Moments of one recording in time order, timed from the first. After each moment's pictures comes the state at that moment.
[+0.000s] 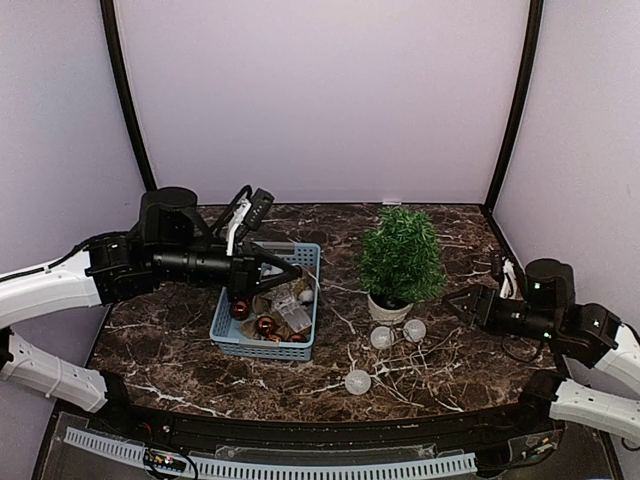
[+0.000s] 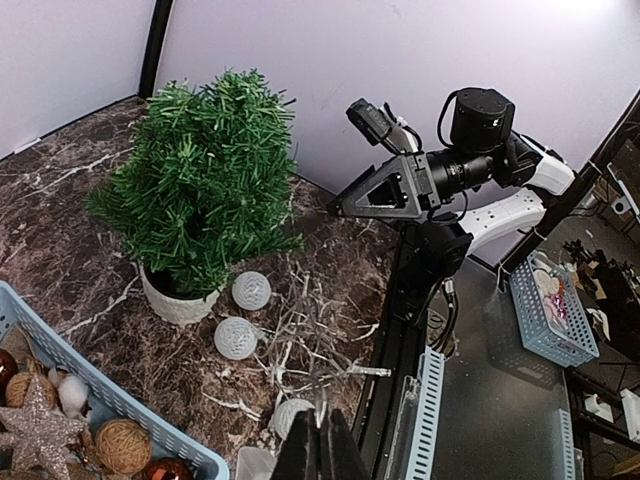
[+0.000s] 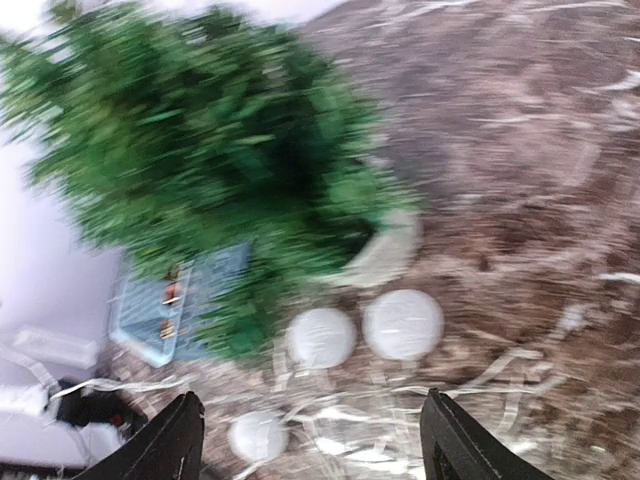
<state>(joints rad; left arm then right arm) -0.93 1.14 0.97 -0.16 0.41 -0.28 0.71 0.51 0.51 -0.56 0.02 0.83</state>
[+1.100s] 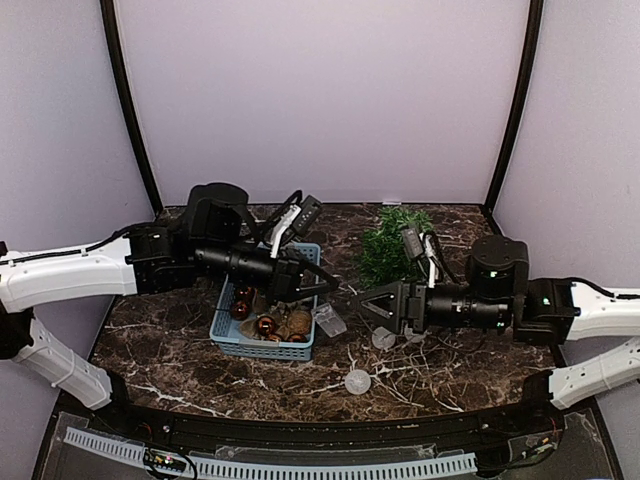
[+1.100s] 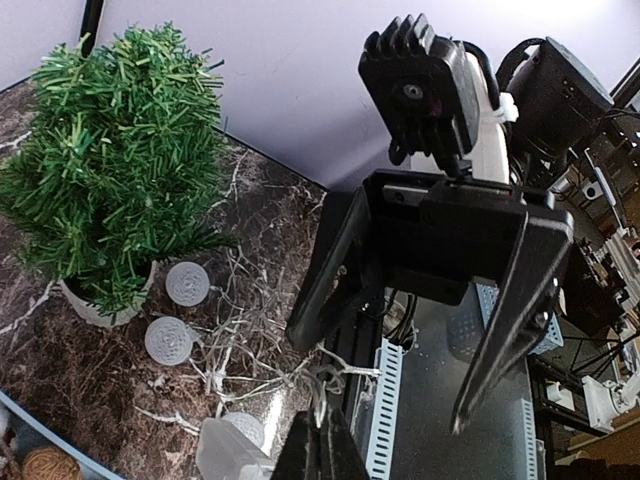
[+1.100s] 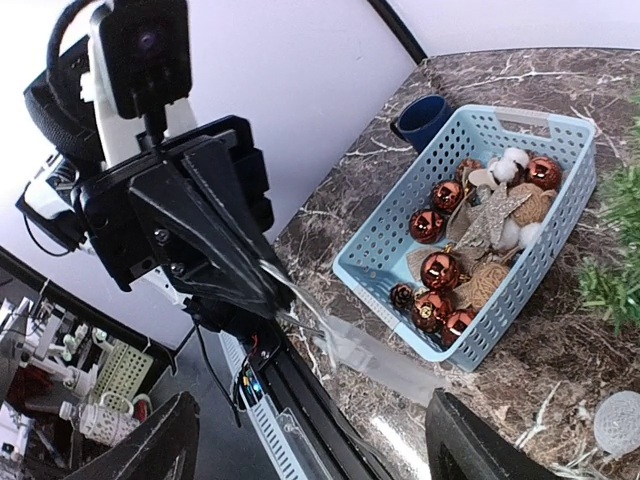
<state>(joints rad) -1.02 1.36 1.13 -0.15 0.46 -0.34 1.19 0.97 0.74 -0.01 -0.03 0.72</state>
